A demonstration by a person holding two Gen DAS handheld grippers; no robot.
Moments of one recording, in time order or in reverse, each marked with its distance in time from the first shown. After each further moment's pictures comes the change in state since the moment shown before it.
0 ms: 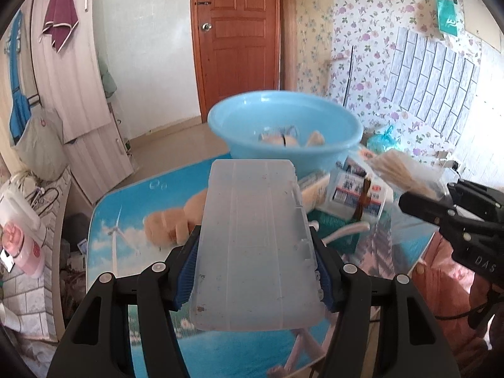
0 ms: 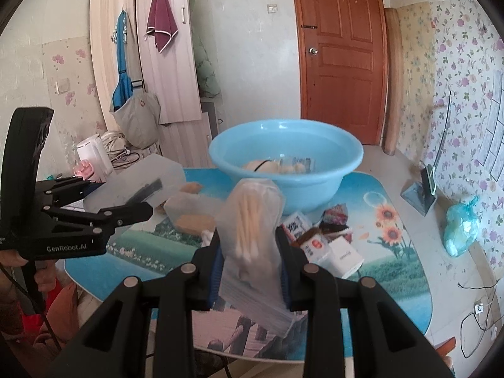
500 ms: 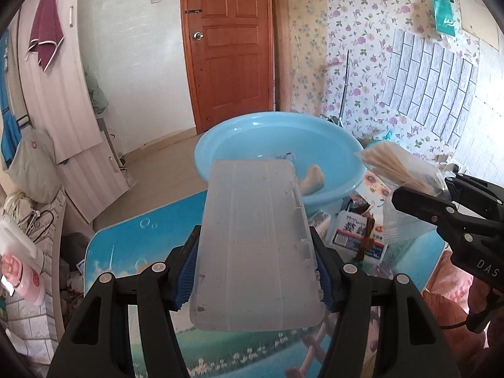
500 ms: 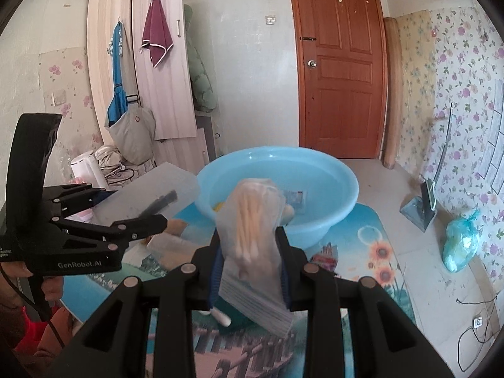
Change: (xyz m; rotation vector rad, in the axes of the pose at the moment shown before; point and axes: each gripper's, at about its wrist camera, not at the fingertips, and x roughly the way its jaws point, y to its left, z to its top) left arm 0.027 -0.007 0.048 0.038 -0.022 -0.007; right arm 0.019 -0.018 0.042 -0.007 -0.055 0.000
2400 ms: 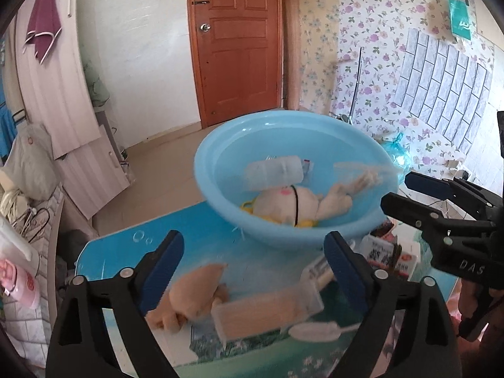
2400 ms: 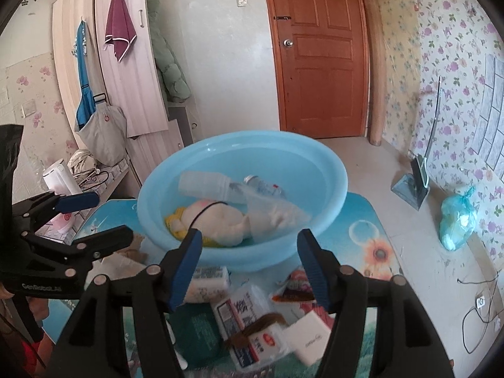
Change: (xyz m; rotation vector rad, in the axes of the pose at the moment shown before) left arm 0.040 0.009 0.017 -0.040 0.033 0.025; right arm 0.057 -0.029 0.009 0.096 0.086 -0.073
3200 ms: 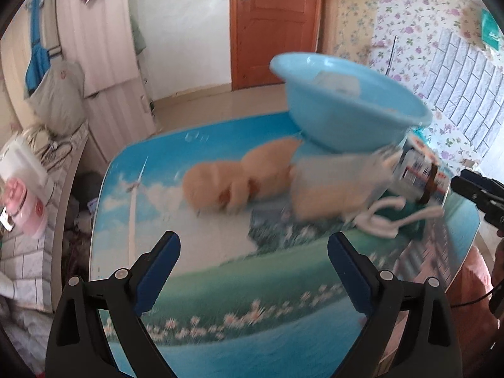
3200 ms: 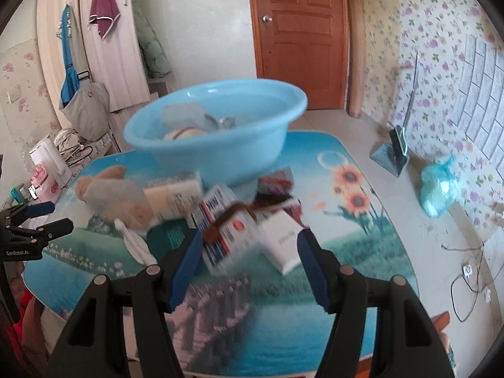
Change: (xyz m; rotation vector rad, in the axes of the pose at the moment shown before) left arm -0.019 0.064 -0.105 -0.138 0.135 0.069; right arm -0.028 -0.014 -0.071 0.036 0.107 -0.093
